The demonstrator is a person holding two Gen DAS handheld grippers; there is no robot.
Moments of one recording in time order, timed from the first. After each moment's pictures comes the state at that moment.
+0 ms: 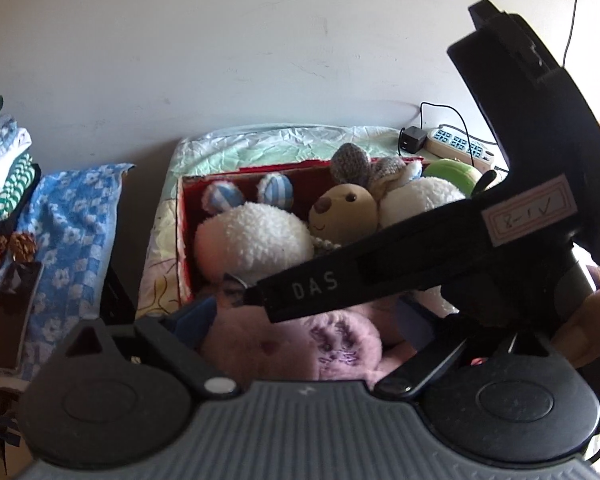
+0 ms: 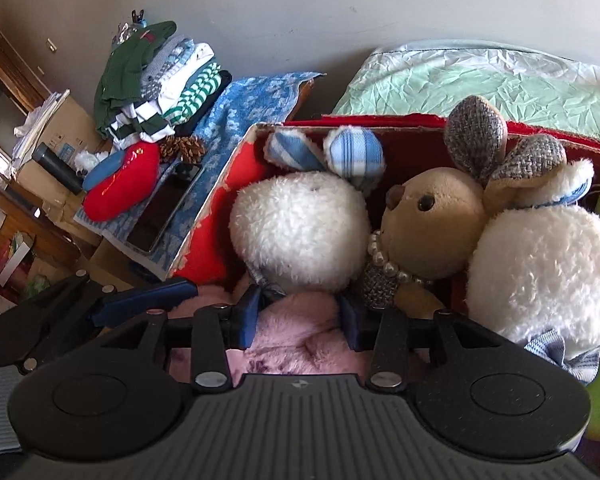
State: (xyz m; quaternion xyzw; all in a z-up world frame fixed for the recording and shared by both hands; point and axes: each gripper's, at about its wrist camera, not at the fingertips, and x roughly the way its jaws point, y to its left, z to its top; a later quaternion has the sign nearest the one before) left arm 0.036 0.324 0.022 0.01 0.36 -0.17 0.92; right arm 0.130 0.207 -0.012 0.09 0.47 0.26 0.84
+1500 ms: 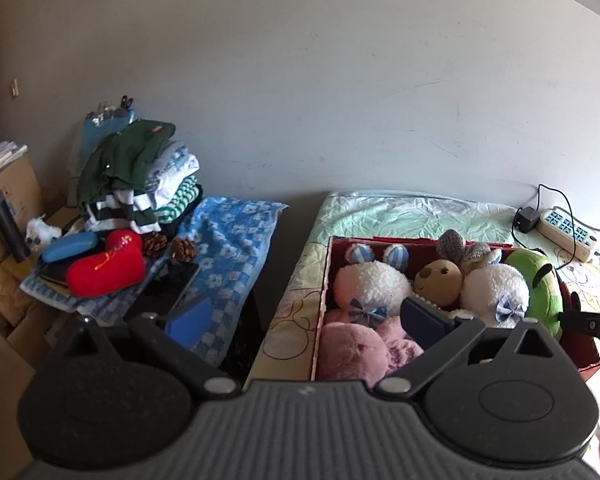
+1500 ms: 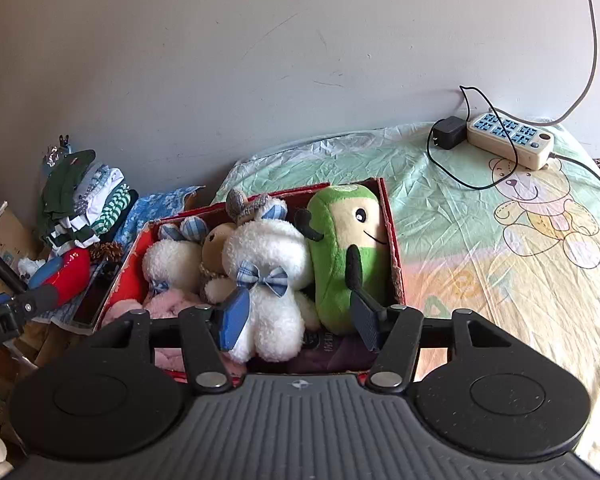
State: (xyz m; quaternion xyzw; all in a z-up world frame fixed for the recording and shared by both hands) left arm -0.048 0.328 0.106 -0.01 0.29 0.08 0.95; right arm 0.015 0.068 0.049 0.13 0.36 0.10 0.92
